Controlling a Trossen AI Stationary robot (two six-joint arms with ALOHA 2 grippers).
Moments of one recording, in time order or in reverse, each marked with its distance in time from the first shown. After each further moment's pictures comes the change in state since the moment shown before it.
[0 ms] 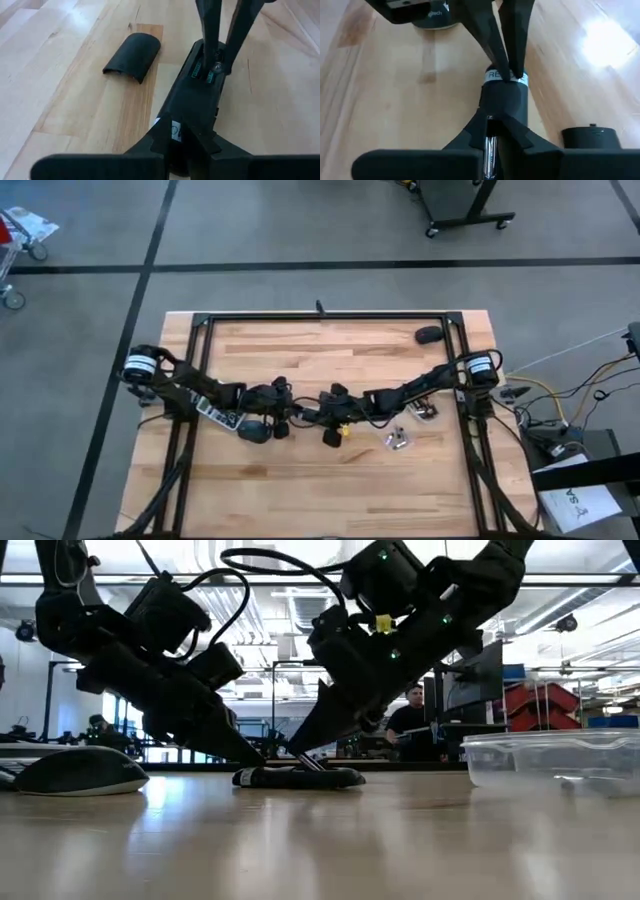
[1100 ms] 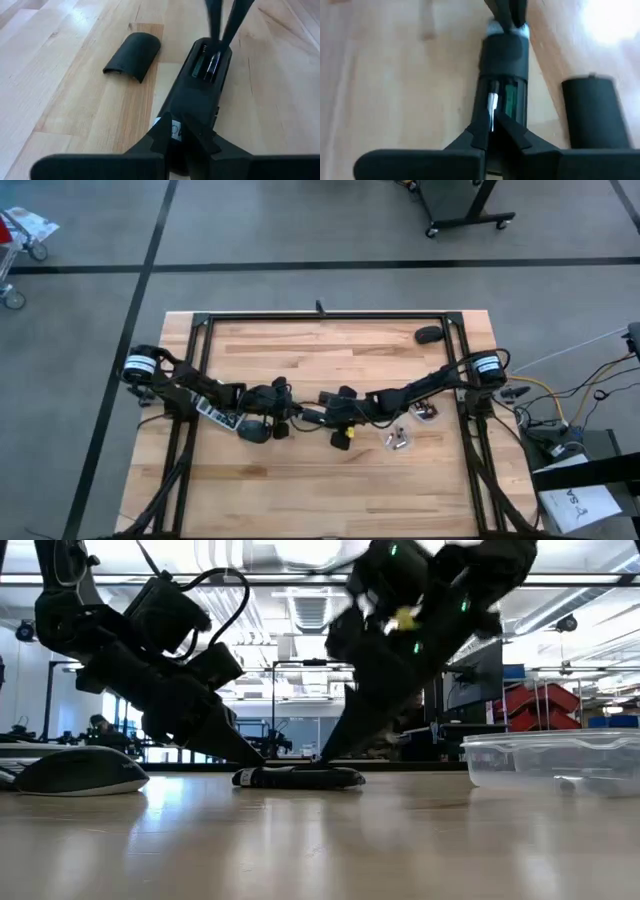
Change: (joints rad) left arm 0.000 0.000 -0.002 -0.006 -0.009 0.004; right arm 0.024 -0.129 -0.010 -0.214 -0.009 0.001
